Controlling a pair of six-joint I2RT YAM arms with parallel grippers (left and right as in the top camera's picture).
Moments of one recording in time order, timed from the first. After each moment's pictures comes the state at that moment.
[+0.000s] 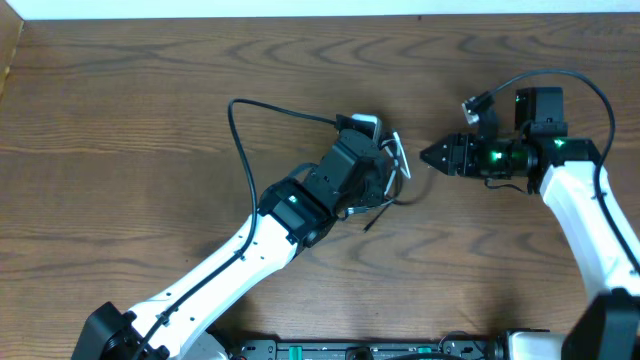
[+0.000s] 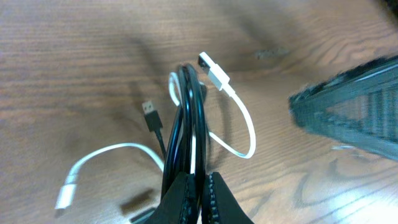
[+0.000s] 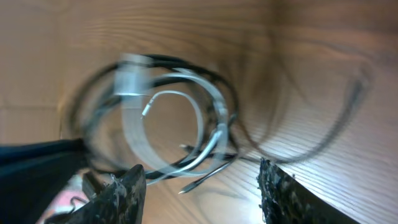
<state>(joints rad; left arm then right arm) -0.76 1.43 1.06 -0.37 -0.03 -0.53 0.03 1.48 1.08 -0.68 -0.77 0.16</state>
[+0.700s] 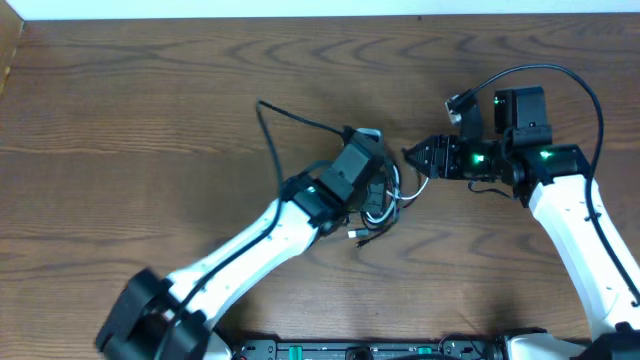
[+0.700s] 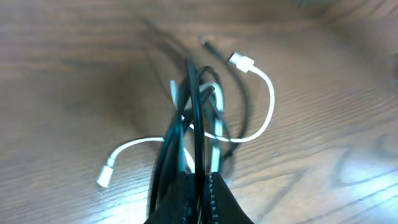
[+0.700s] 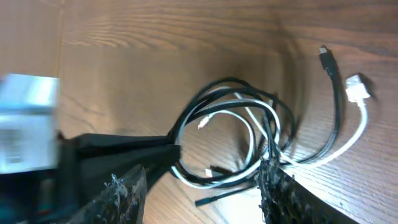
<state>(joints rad) -0.76 1.58 1.06 -0.42 0.00 -0.53 0.14 1.42 1.09 -0.69 -0.64 0.28</state>
